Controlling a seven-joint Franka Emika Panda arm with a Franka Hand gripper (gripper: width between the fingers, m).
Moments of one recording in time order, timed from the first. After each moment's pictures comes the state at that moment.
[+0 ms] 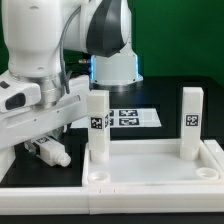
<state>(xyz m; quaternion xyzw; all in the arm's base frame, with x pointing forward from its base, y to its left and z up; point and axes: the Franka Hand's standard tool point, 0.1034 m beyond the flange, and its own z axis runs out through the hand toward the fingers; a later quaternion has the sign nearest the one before) 0.498 -0.157 0.010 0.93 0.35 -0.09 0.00</state>
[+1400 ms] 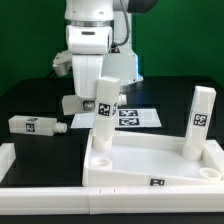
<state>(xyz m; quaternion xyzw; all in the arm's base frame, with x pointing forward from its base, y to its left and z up) 0.436 -0.072 0.072 0.70 0.72 -0.03 0.00</state>
